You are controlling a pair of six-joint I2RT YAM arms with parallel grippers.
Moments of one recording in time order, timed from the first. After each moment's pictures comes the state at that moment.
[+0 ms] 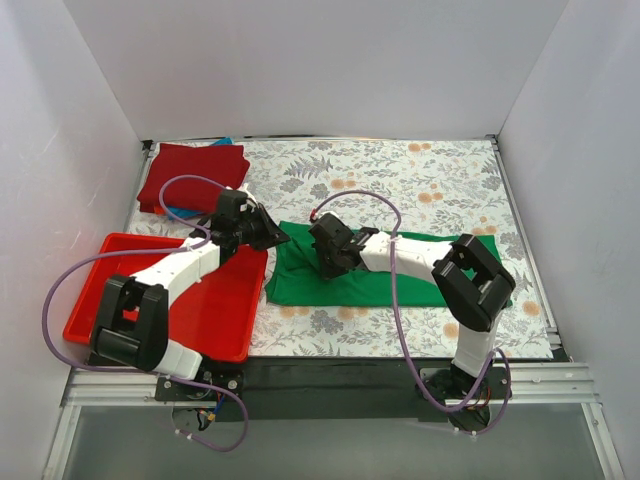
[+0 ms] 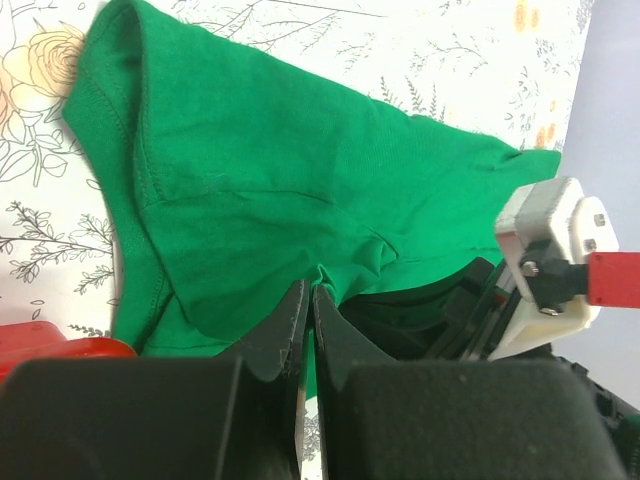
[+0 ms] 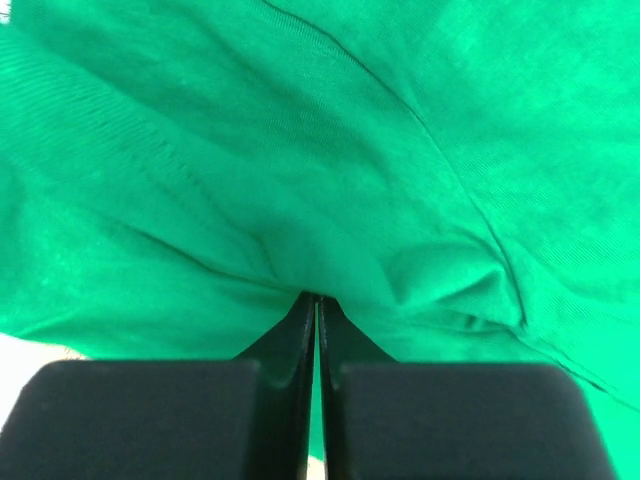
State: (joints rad) left arm -0.33 1.46 0.85 -0.08 0.33 -0.77; right arm 0.90 1.84 1.19 -0.38 0.12 0.46
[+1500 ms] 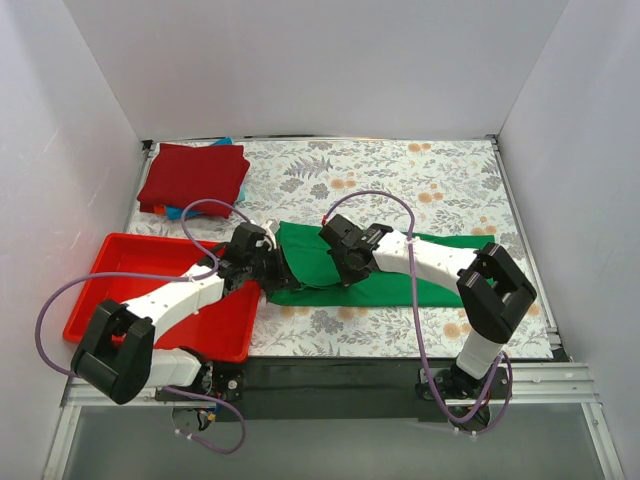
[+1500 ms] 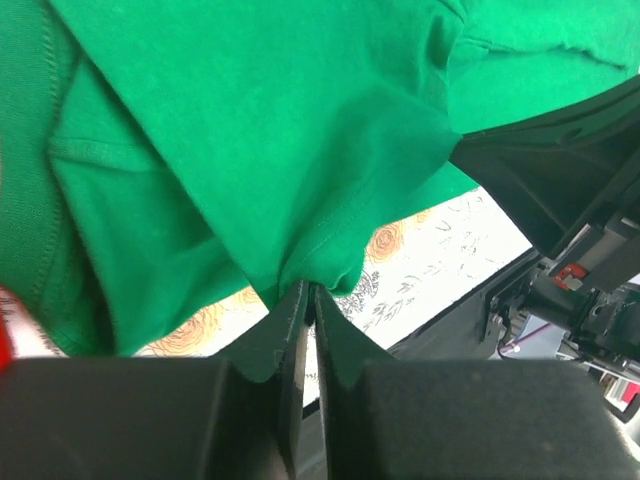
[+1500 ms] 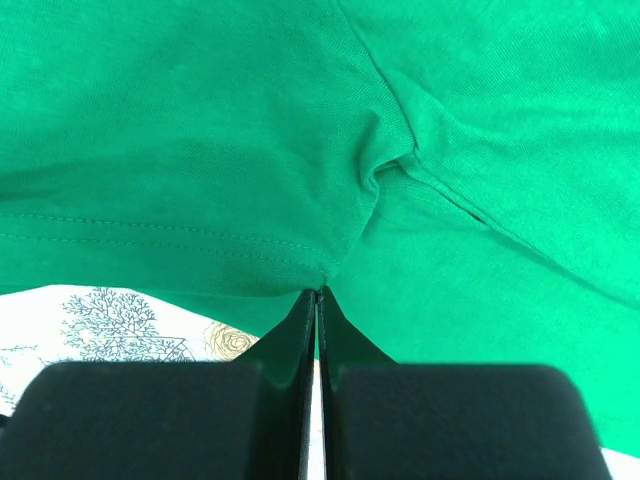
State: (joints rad) left arm -0.52 1.29 0.66 -0.22 0.35 -0.71; right arm 0.90 1.71 1.18 -0.68 0.18 0.40
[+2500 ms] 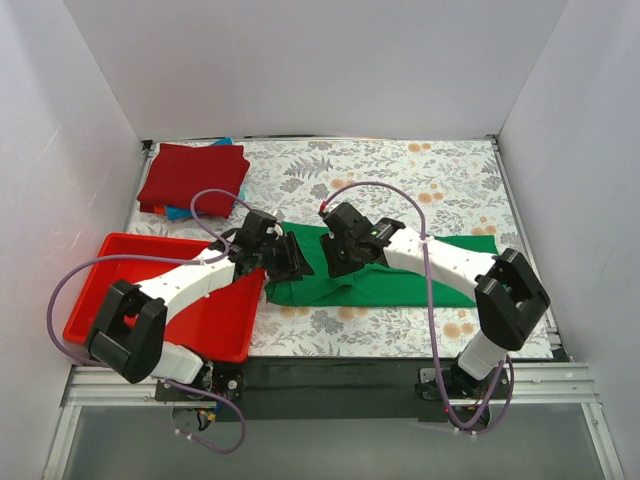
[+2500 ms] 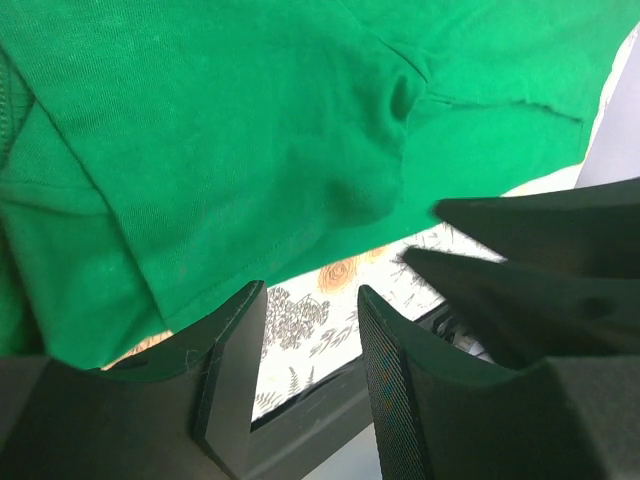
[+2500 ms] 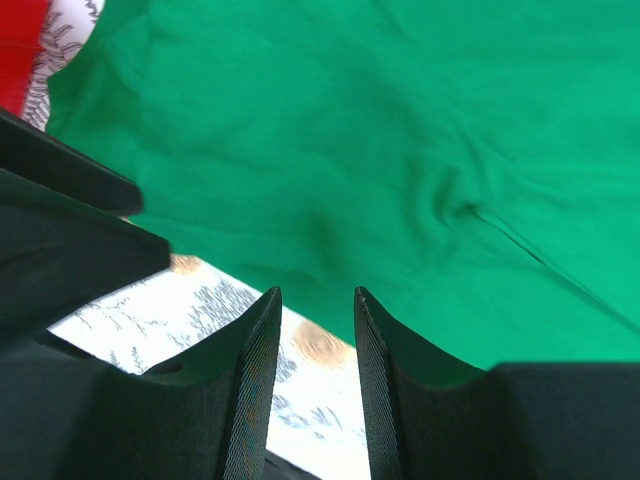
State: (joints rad) left arm -0.55 1.40 0.81 -0.27 0.34 -0.84; right arm 0.87 1.62 1.20 -0.60 0.03 0.42
